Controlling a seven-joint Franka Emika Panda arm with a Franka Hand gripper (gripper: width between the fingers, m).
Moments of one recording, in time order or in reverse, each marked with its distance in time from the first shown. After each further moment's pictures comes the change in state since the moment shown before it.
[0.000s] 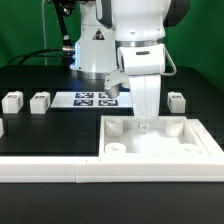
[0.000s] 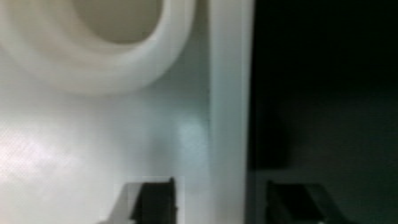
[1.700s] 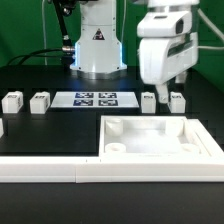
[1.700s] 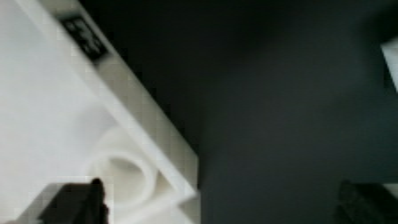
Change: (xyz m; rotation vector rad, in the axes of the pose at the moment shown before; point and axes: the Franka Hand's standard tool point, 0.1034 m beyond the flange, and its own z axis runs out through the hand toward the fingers) arm 0.071 -0.025 -0.050 -0.062 0.011 0.600
